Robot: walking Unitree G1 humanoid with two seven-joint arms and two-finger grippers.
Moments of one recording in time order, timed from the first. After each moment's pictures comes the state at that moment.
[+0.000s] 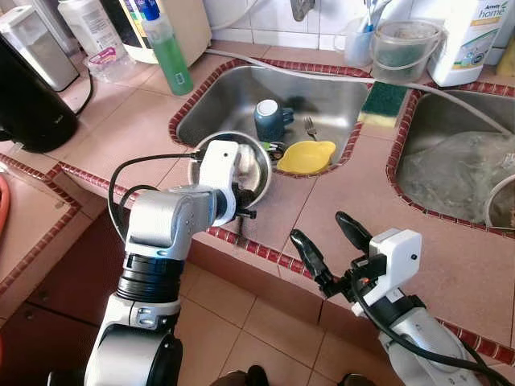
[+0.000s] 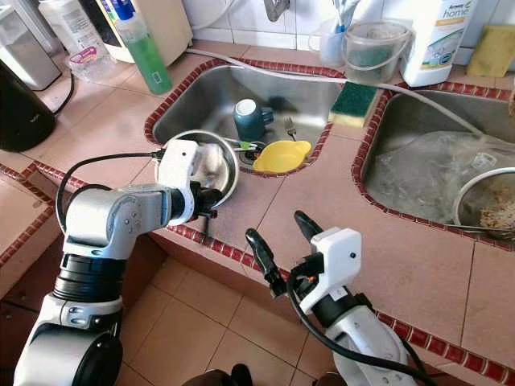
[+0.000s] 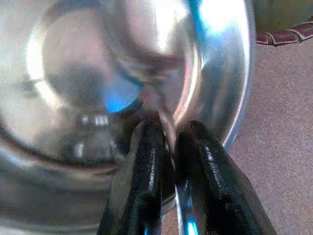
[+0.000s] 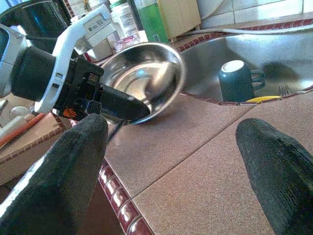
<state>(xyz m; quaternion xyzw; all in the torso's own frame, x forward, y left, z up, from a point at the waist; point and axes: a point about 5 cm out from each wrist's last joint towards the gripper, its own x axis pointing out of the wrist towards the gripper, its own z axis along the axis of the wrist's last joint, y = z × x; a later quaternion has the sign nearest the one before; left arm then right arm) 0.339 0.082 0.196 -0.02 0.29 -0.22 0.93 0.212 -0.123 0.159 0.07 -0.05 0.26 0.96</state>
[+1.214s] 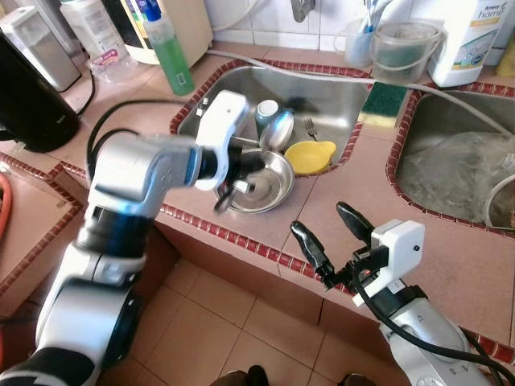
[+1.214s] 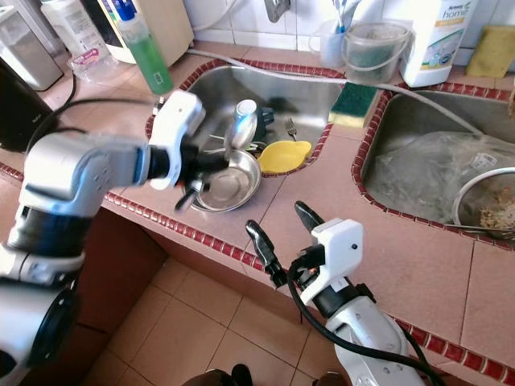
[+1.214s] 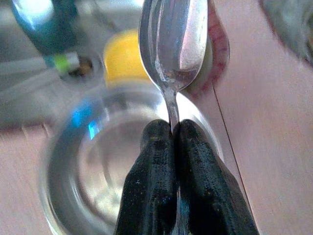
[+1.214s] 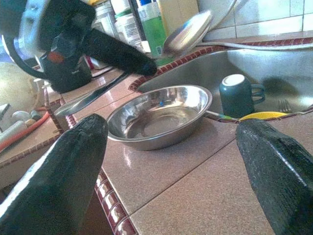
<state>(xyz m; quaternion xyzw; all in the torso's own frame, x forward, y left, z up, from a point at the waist) 0.357 0.084 0.269 0.05 0.20 -0.37 0.91 0.219 -0.123 0.168 0.06 -0.07 0.27 0.96</state>
